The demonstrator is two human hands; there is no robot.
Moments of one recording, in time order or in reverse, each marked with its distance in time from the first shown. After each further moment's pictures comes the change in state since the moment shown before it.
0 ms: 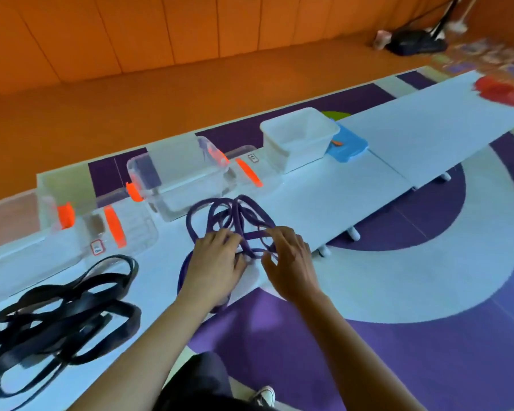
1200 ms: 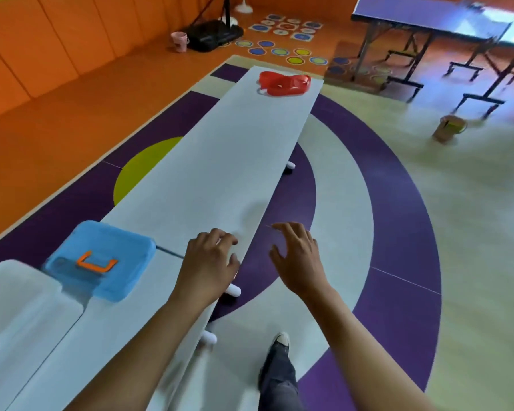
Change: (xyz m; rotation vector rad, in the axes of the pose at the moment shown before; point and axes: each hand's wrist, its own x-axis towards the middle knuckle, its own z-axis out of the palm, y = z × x) left_hand 0.539 0.506 0.230 -0.110 -0.135 0.558; right_hand 0.250 0.573 -0.347 -0.054 0.357 0.568
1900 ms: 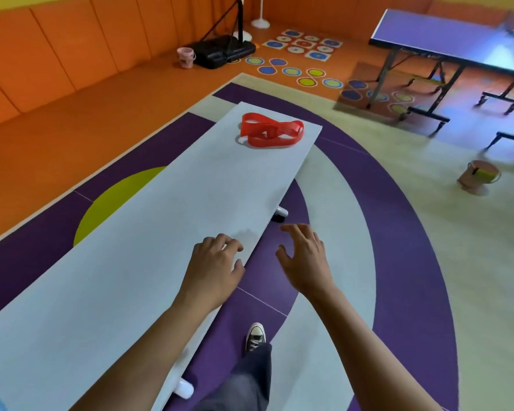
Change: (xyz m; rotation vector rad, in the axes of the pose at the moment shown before) left_hand 0.444 0.092 0.119 -0.003 -0.006 -0.066; right_hand 0.444 0.209 -0.069 0.004 -0.055 -0.036
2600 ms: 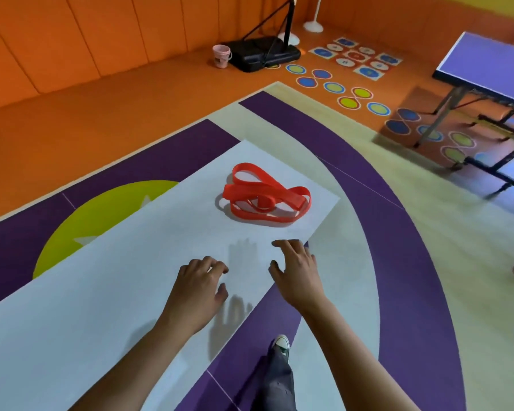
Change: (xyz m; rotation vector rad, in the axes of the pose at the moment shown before) left_hand 0.399 -0.005 0.101 0.040 -0.098 -0.238; right_hand 0.445 0.134 -0.003 -0.090 -0.226 -0.152
